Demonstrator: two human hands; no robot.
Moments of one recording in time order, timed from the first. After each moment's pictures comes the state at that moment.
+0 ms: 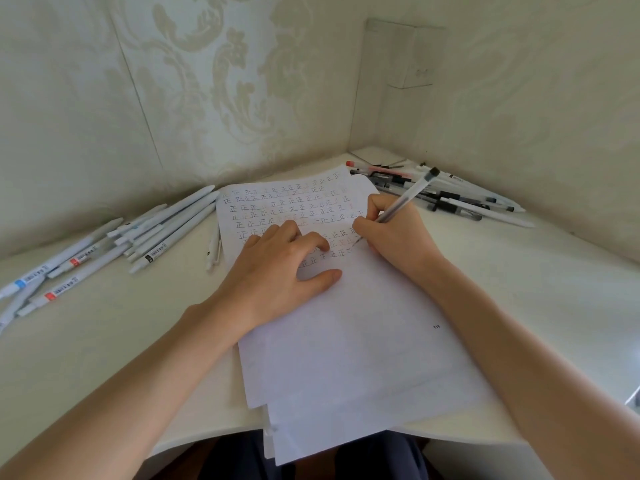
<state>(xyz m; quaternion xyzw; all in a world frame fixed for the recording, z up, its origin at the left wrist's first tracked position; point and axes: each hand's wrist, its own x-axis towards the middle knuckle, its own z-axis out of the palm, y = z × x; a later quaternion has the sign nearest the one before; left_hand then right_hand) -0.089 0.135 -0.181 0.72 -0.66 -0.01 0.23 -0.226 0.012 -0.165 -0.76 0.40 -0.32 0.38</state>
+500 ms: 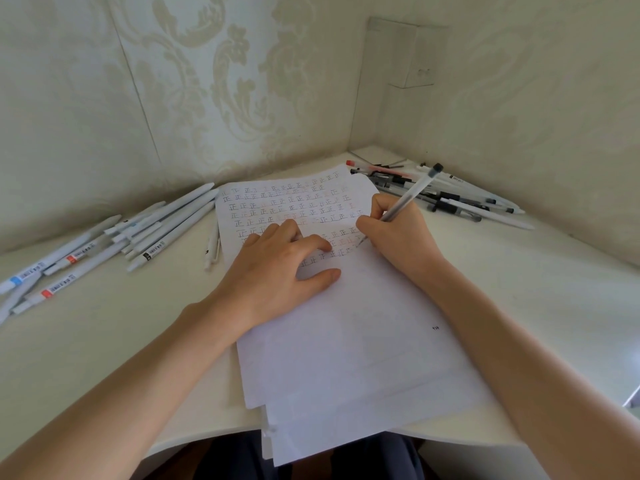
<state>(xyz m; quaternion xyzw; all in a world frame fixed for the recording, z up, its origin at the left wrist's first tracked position) -0.089 0.136 -0.180 0.72 -0.66 -0.01 0.21 -0.227 0.013 -0.164 -0.76 0.41 -0.33 0.38</state>
